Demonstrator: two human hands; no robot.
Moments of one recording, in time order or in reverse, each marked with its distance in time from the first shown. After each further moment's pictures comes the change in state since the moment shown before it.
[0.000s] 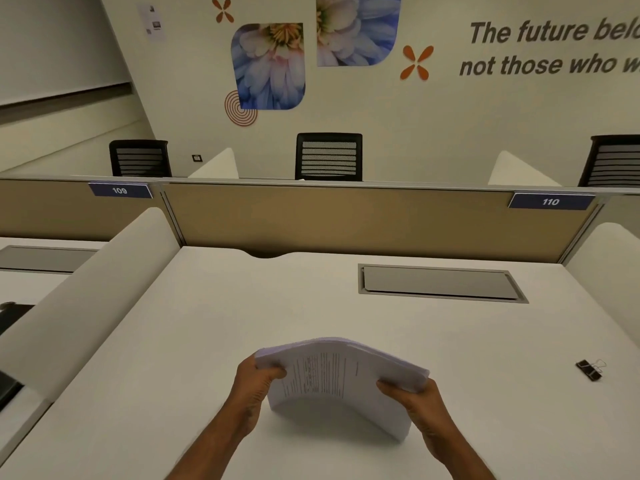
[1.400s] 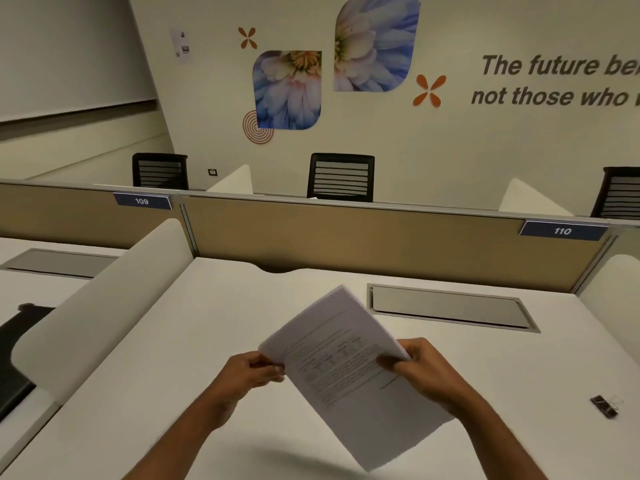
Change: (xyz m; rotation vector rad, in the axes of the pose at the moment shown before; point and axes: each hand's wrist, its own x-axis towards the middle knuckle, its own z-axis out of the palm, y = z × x) left_hand 0.000 0.040 -0.048 0.144 -0.243 0.081; right_hand 0.004 -0.118 0.016 -0.580 -0.301 -0.182
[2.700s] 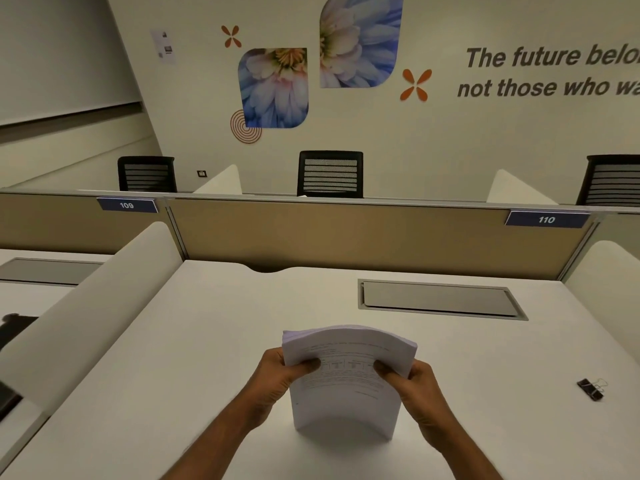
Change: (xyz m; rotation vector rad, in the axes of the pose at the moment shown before) left_hand -0.007 0.032 0.076 -0.123 -0.043 0.044; right_hand -0.010 0.047 0.035 0.509 0.262 0.035
